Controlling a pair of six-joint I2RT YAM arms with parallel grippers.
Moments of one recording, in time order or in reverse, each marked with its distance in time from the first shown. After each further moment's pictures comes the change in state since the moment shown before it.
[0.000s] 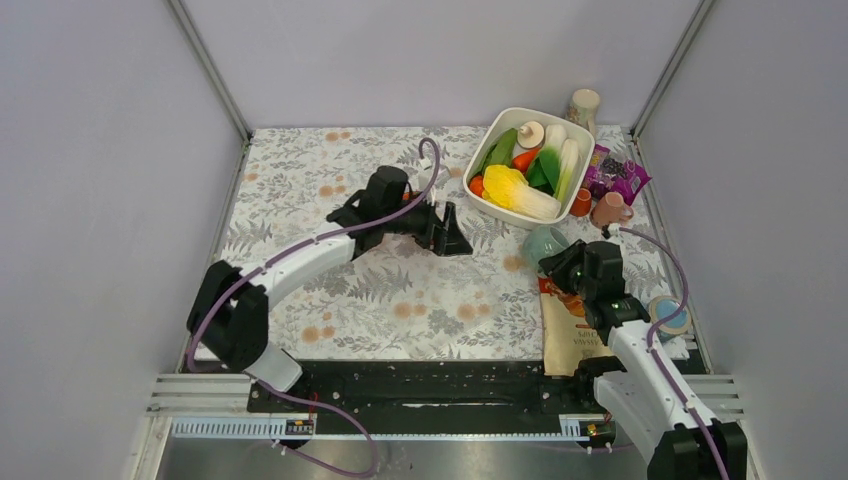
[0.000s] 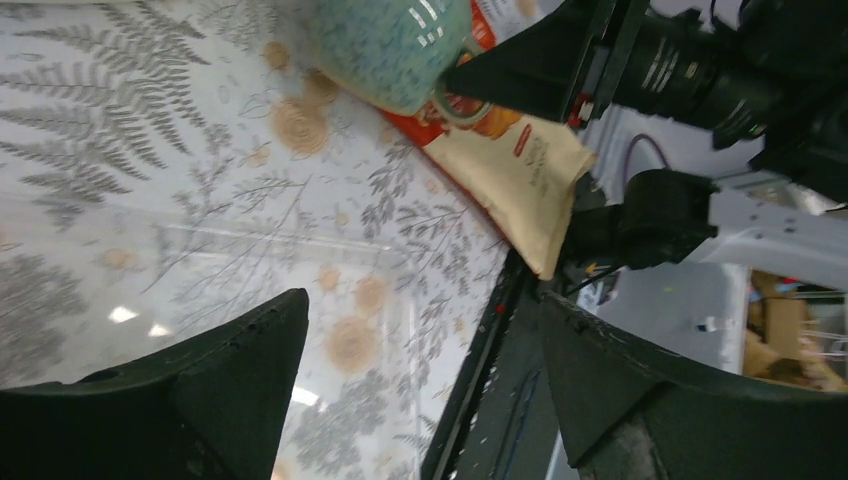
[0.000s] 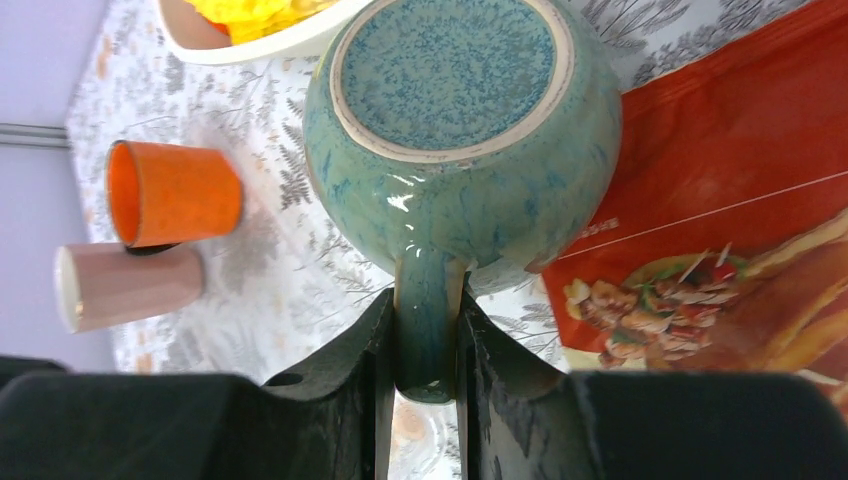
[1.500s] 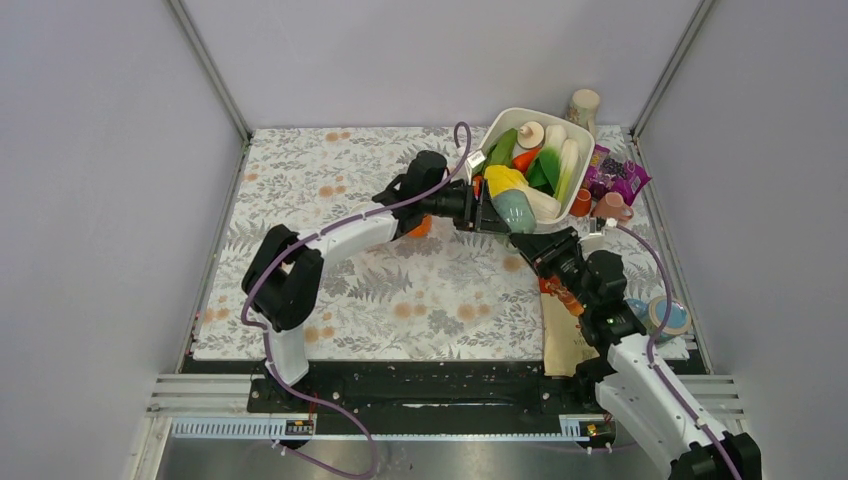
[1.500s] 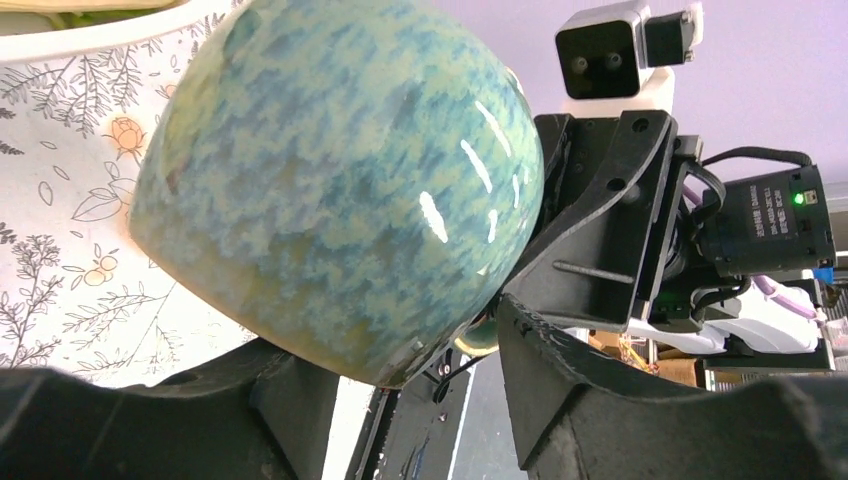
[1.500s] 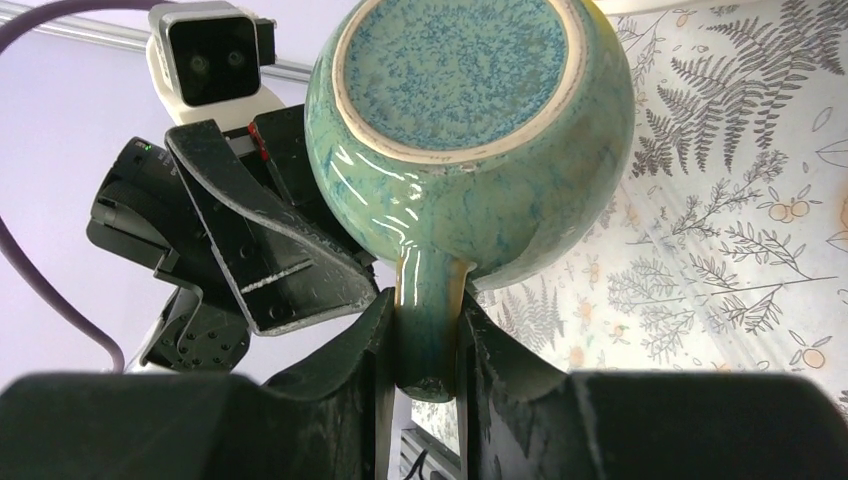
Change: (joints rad) left arm -0.074 0.352 0.271 0.244 0.134 -0.410; right arm 0.142 -0.140 -0.089 0.444 -0.204 0.431
